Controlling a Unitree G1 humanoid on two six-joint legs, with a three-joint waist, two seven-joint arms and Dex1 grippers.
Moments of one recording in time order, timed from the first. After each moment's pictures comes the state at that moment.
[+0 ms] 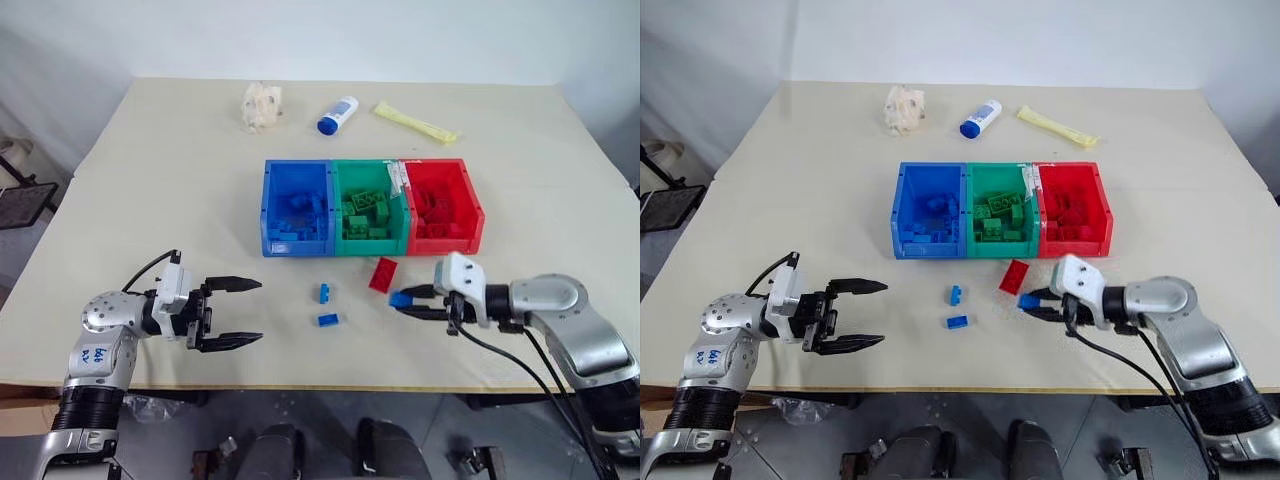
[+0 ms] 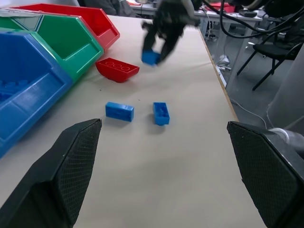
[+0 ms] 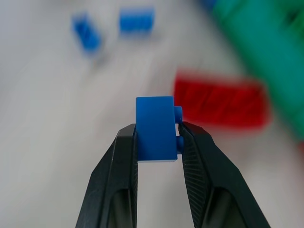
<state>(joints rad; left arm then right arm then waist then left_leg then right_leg) -0.30 0.61 0.12 0.21 -0.50 -0.01 -1.44 -0.43 -0.76 0.10 -0.17 0.30 0.39 1.10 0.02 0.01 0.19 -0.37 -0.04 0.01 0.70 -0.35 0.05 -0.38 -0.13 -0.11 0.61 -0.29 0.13</state>
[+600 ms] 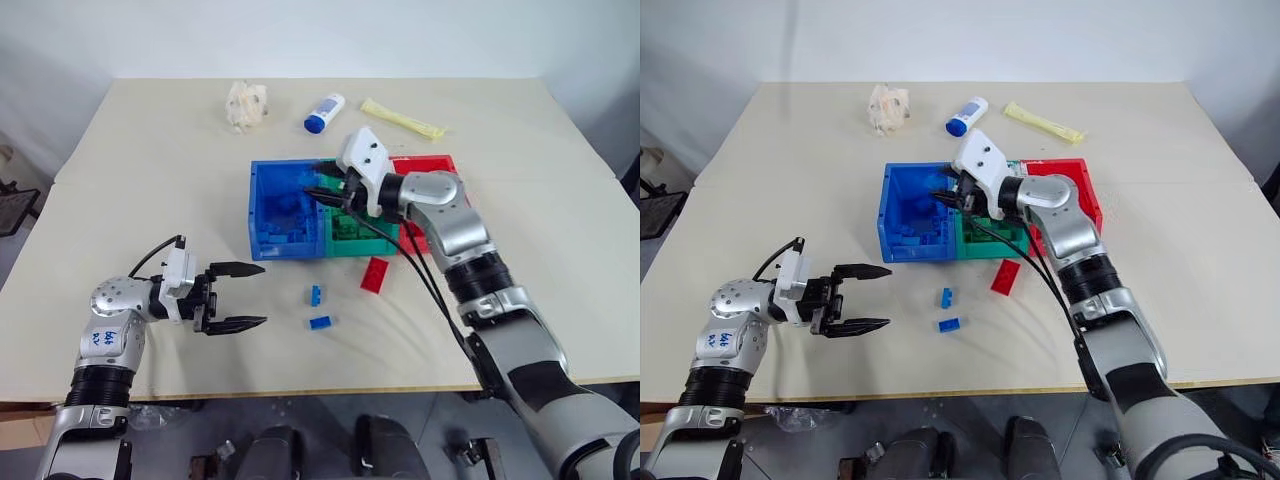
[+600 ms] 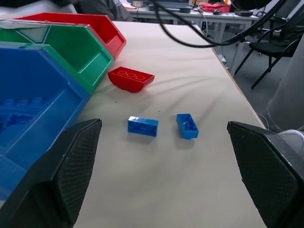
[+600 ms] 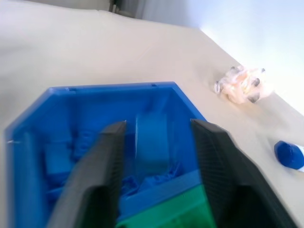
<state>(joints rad) -0.38 0.59 0.10 0.29 -0.48 -0.07 -1.44 -1.06 -0.26 0.21 0.64 0.08 0.00 0.84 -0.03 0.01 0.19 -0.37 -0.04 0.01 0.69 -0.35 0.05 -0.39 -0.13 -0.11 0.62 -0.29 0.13</state>
